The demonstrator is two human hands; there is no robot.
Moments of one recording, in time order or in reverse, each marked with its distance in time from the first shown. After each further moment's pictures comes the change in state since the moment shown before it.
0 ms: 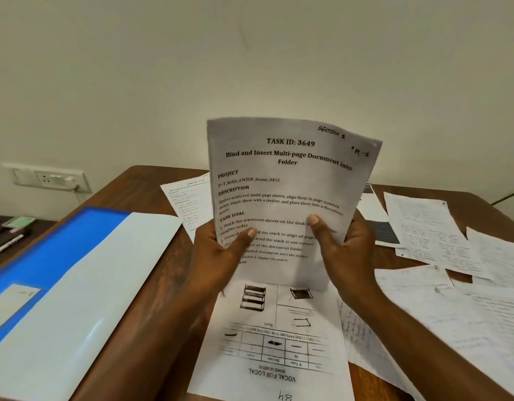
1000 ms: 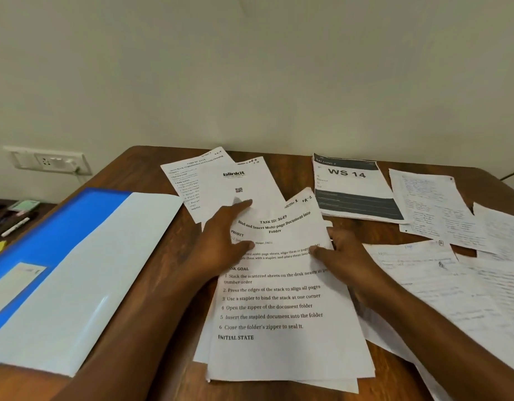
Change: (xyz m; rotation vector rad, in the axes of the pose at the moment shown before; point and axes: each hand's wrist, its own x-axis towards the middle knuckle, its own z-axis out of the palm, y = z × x) left_hand 0.023 -0.049 -0.015 0.572 -0.243 0.082; right_hand -0.008 0.059 -0.036 -0.398 -0.391 0.466
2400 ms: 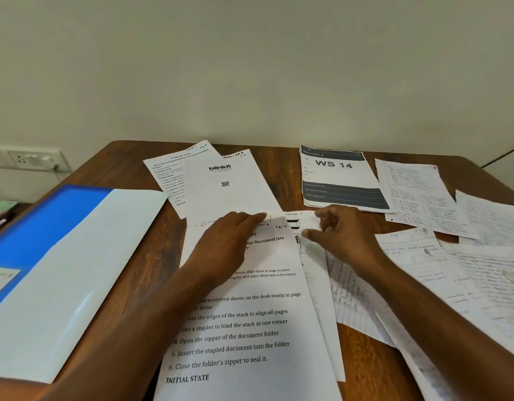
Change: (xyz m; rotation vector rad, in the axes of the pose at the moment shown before) left_hand 0.004 -0.004 0.038 0.456 0.045 0.473; right_hand 0.012 -0.006 -0.027 -0.299 0.225 -0.041
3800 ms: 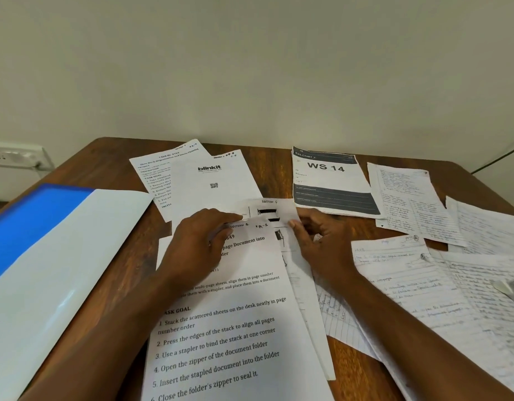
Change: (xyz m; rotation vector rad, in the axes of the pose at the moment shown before) left_hand -0.005 -0.009 -0.015 -0.310 0.234 -0.071; right_hand 0.011 0.024 0.037 0.296 0.276 -0.549
